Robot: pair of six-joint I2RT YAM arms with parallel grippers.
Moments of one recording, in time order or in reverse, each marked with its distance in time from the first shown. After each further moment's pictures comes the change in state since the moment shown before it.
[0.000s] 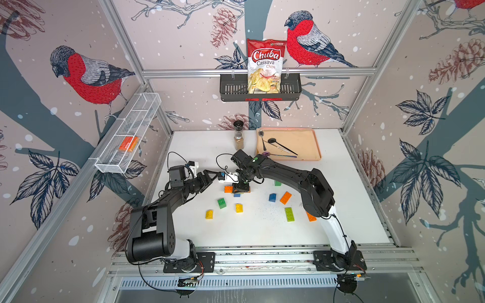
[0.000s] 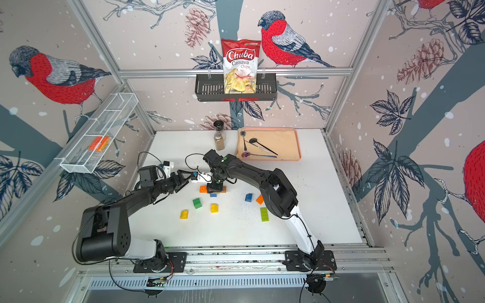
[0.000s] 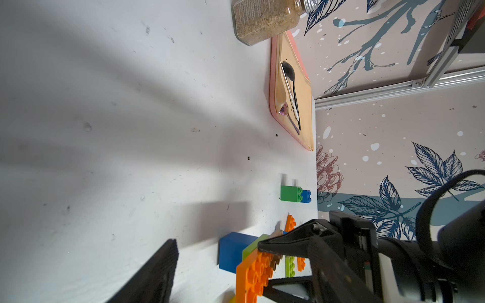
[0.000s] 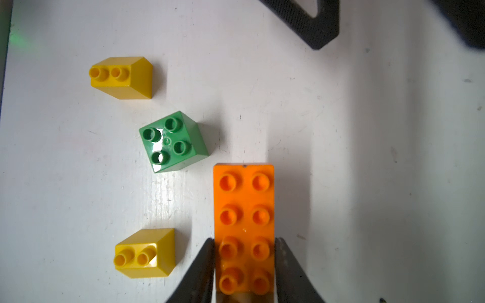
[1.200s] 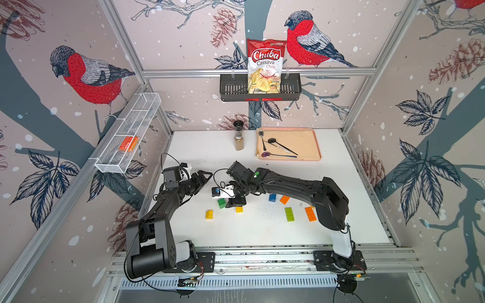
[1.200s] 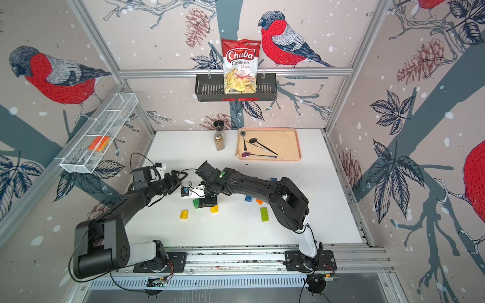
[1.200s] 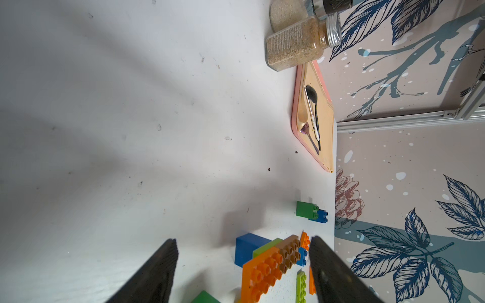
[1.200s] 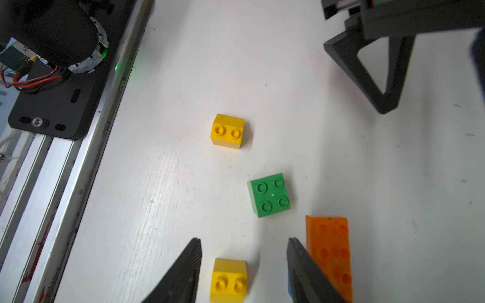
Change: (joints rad) left arm 0.056 -0.126 0.006 -0.171 -0.122 0.014; right arm 0.153 -0.207 -0.262 0.206 -0.012 0.005
